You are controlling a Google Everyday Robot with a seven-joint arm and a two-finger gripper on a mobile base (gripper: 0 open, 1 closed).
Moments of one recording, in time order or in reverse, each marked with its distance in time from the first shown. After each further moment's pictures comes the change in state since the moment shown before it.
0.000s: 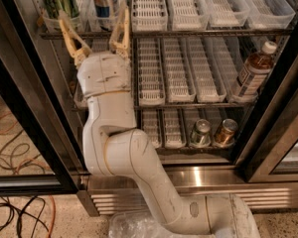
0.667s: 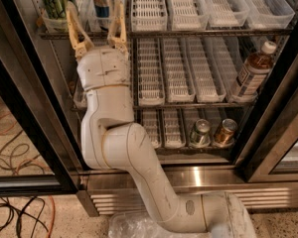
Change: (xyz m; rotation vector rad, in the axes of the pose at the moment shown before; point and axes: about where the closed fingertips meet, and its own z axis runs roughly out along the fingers) arm 0.007 -0.001 0.012 0.021 0.004 0.022
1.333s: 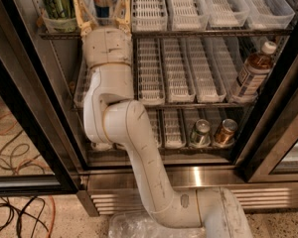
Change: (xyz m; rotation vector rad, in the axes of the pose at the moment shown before) arm 0.019 -0.015 0.043 0.041 -0.010 -0.008
